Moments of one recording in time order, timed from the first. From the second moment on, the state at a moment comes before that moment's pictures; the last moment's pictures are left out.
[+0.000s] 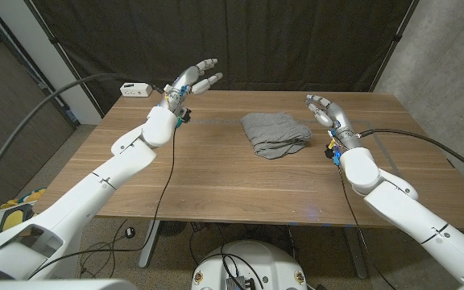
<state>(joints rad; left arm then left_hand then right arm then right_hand) 0.79 0.67 0.41 -1.80 0.14 0.02 0.24 0.64 0.19 0.37 0.02 0.20 0.25 -0.03 0.18 0.19 0.29 0.02 0.19 0.21 0.23 0.01 0.18 0.19 0.02 0.14 0.53 0.21 -1.17 -0.72 -0.28 -2.01 0.11 -0.13 -0.44 0.55 0.14 0.33 0.04 0.21 0.40 -0.07 0.20 0.19 0.27 -0.01 0.20 0.19 0.18 -0.04 0.21 0.19 0.28 0.05 0.20 0.18</state>
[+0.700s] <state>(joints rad) 0.78 0.66 0.38 -1.61 -0.26 -0.18 0.05 0.40 0.20 0.41 0.19 0.20 0.12 0.06 0.17 0.18 0.13 0.05 0.18 0.19 0.03 0.04 0.18 0.19 -0.10 0.09 0.51 0.22 -1.21 -0.61 -0.23 -1.92 0.26 0.09 -0.47 0.43 0.12 0.27 0.10 0.20 0.37 -0.02 0.18 0.19 0.26 0.05 0.19 0.19 0.18 0.01 0.21 0.20 0.27 0.04 0.20 0.18</state>
